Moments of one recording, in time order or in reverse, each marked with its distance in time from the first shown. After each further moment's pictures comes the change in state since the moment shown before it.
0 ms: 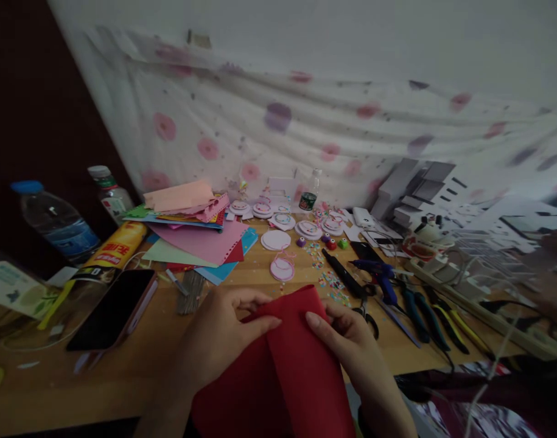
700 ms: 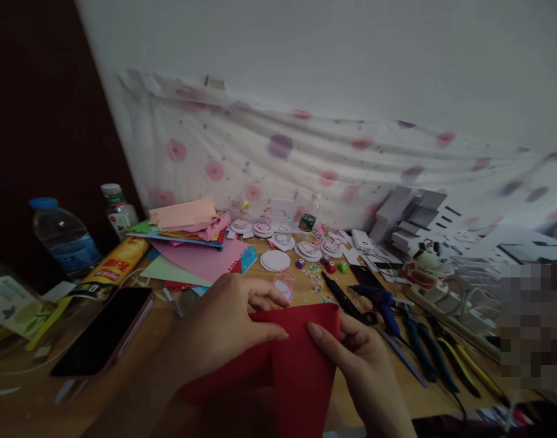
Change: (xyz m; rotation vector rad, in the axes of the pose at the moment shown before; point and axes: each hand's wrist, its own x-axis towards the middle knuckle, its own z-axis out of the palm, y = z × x) left_hand 0.019 0.052 -0.018 0.162 -0.093 0.075; right_hand 0.008 -0.012 -0.009 -0.064 0.057 -0.131
